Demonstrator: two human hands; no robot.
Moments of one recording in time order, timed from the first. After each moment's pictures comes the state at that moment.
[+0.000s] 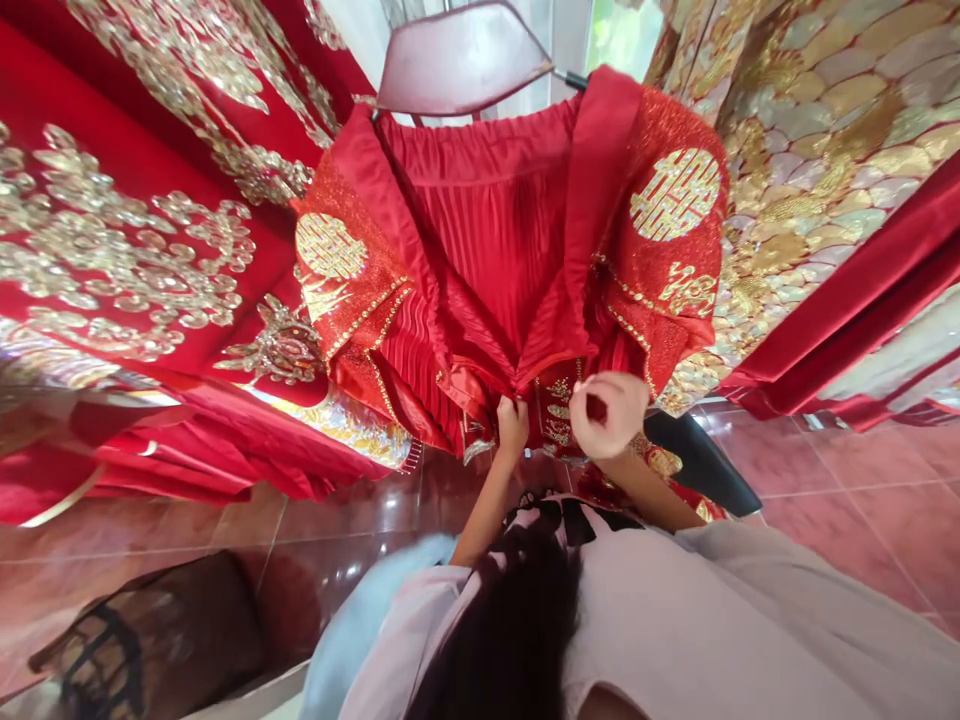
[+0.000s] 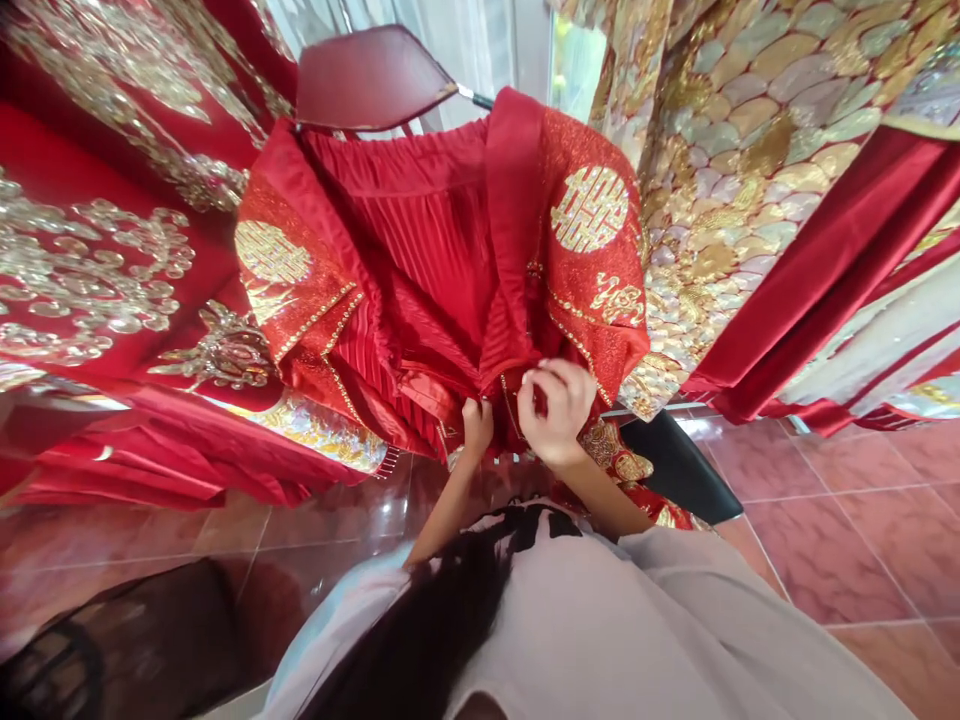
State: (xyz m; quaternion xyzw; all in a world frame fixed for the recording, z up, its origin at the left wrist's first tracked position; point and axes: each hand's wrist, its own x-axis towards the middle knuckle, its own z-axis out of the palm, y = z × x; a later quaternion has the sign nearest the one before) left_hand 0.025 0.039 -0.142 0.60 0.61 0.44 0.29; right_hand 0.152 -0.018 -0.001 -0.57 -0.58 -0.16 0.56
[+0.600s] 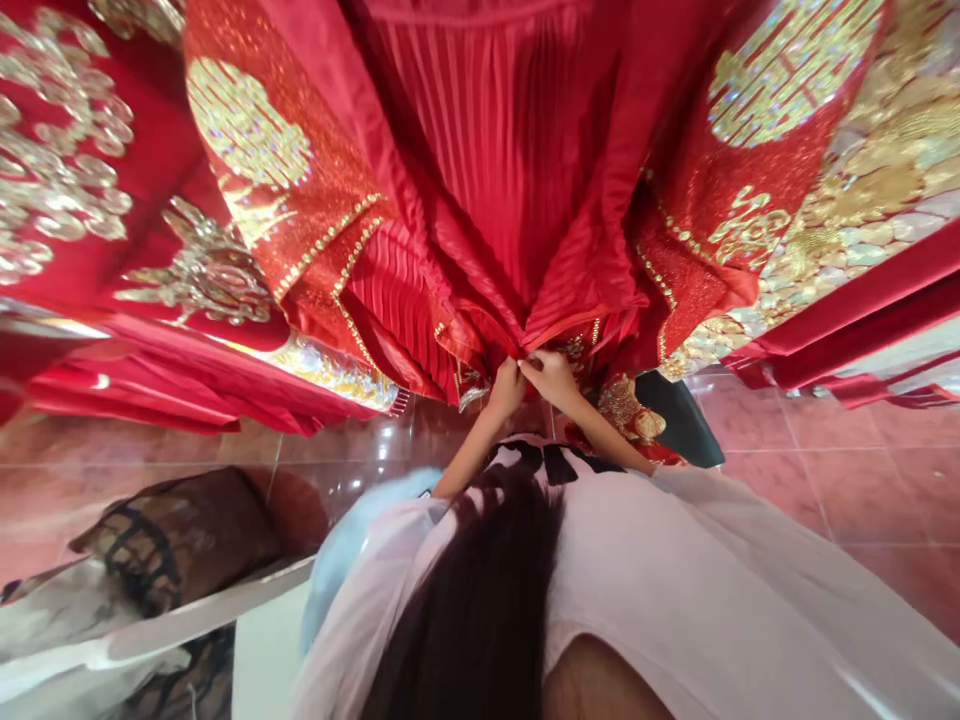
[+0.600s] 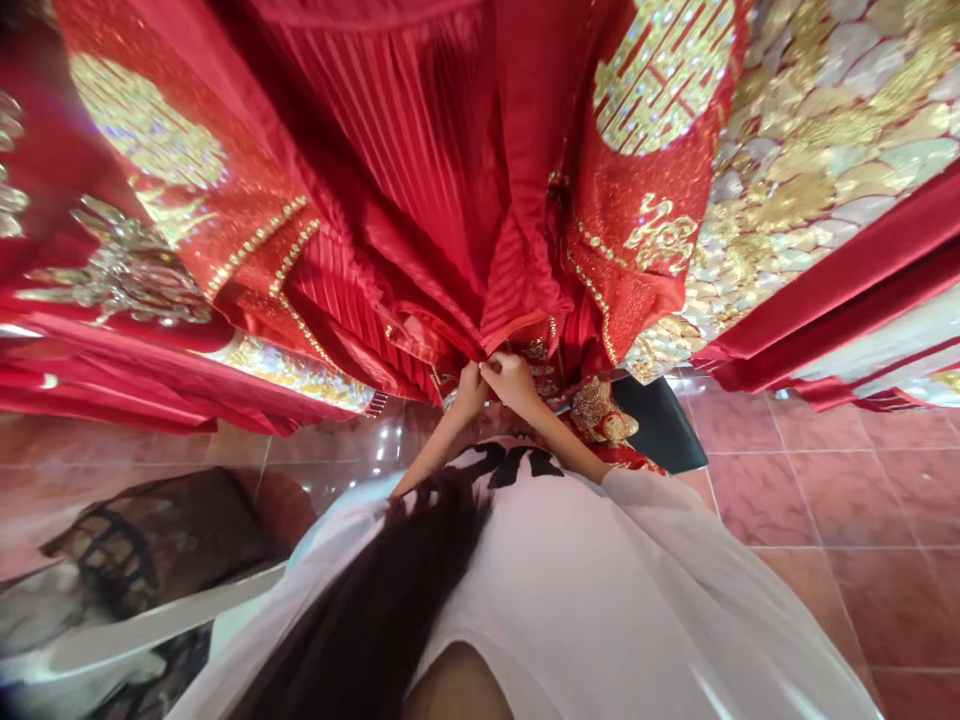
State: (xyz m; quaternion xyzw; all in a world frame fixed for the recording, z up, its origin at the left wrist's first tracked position) left_hand 0.025 0.021 -0.151 0.61 0.52 0.43 0.41; right_hand 0.131 0.014 -0.092 -0.60 -0.54 0.45 0.38
